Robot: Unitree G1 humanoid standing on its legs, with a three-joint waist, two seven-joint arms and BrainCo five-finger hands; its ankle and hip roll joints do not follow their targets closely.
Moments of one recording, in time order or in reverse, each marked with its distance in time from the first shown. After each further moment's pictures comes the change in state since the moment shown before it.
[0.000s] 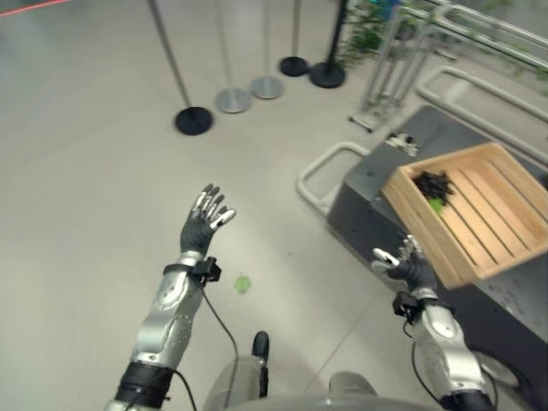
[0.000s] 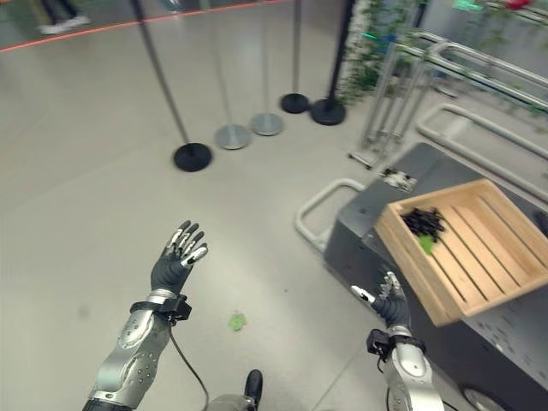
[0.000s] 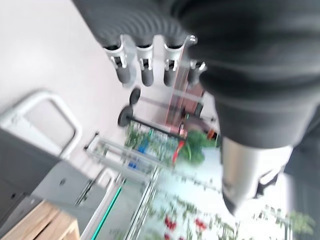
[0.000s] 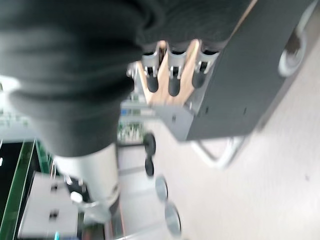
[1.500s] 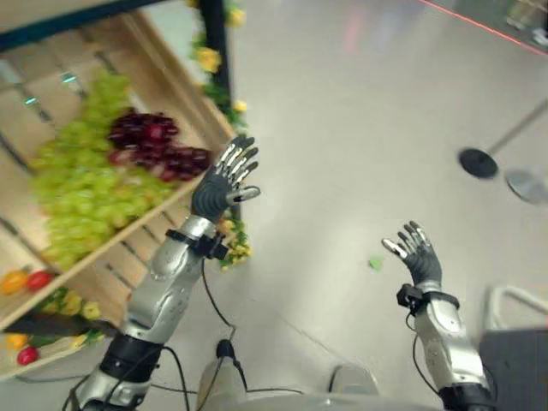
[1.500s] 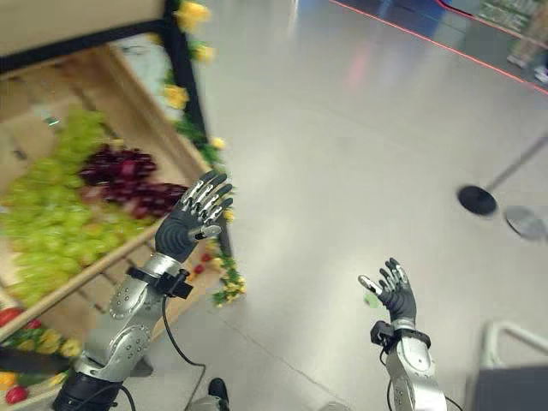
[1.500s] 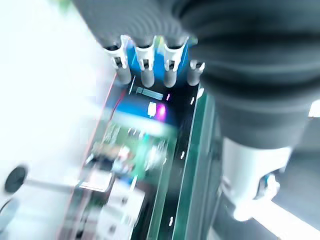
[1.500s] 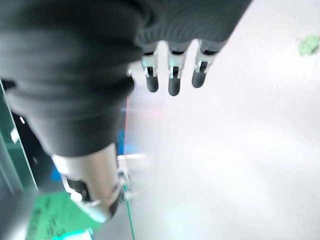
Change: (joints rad) left arm -0.120 0.166 -0.057 -0.258 -0.080 0.016 -0.163; right arm -0.060 0.010 -0.035 -0.011 0.025 -0.017 -0.012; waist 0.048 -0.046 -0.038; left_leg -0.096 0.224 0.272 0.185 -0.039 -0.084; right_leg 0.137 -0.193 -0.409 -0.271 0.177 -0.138
